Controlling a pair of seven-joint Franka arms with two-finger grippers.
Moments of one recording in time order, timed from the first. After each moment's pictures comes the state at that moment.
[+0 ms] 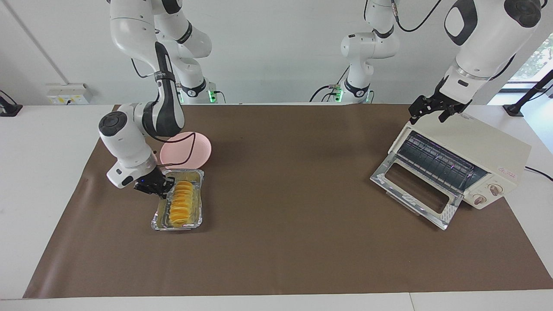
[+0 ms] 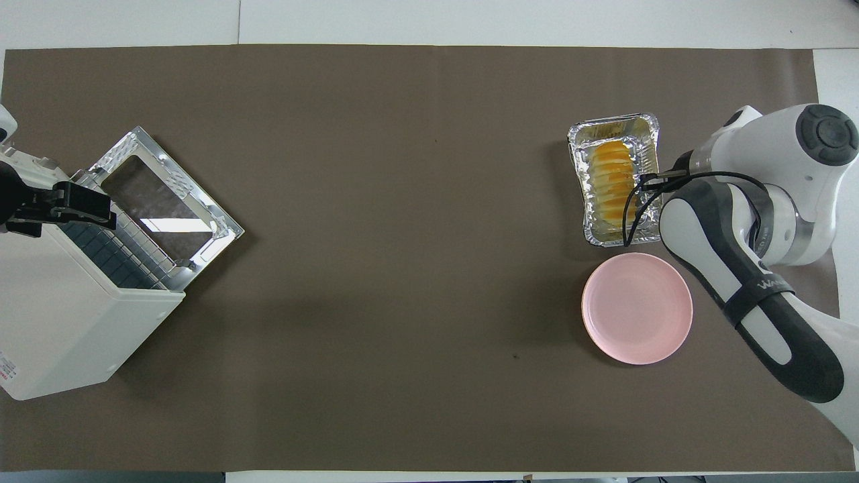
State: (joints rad) left arm -0.04 -0.03 -0.01 -1.66 -0.02 1.56 -0.06; right arm -0.05 0.29 0.06 -1.91 0.04 2.28 -0.09
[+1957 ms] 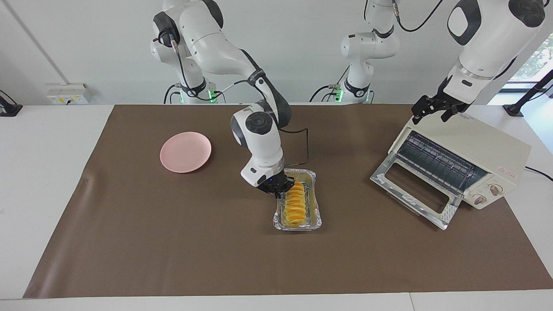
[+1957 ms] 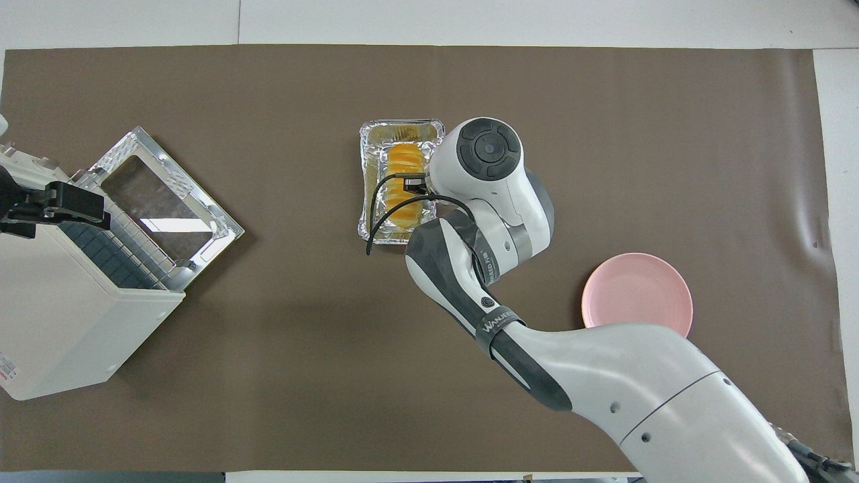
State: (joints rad) left arm -0.03 -0.03 -0.01 -1.66 -0.02 1.56 -0.06; right arm 0.47 0.60 0.06 -1.52 0.05 2.29 0.55
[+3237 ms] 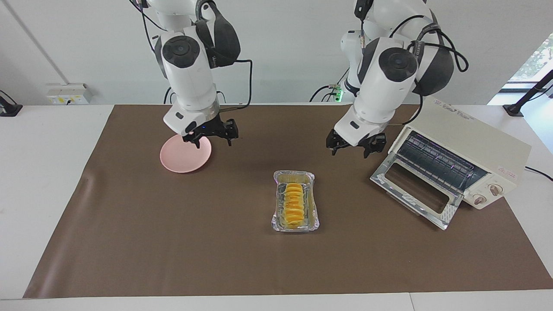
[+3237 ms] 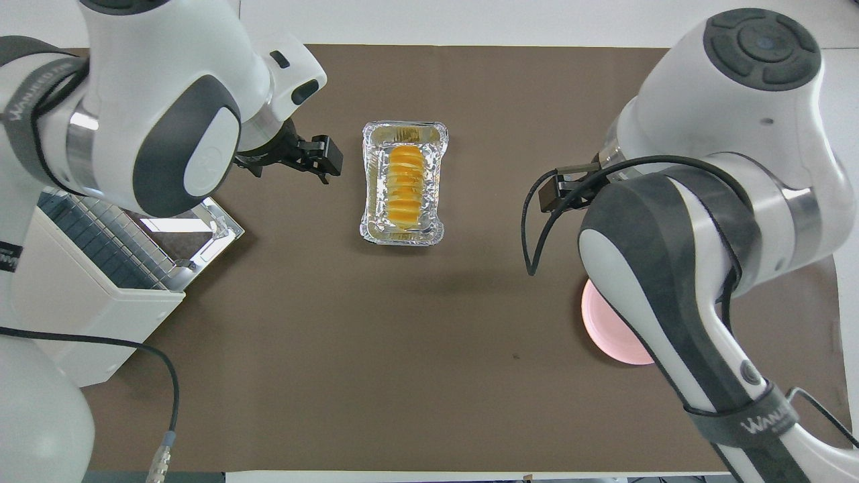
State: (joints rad) left arm -0.44 0.42 -0.02 -1.22 -0.04 1.57 -0.27; right arm 0.24 0.14 0.04 -1.60 0.02 1.63 0.26
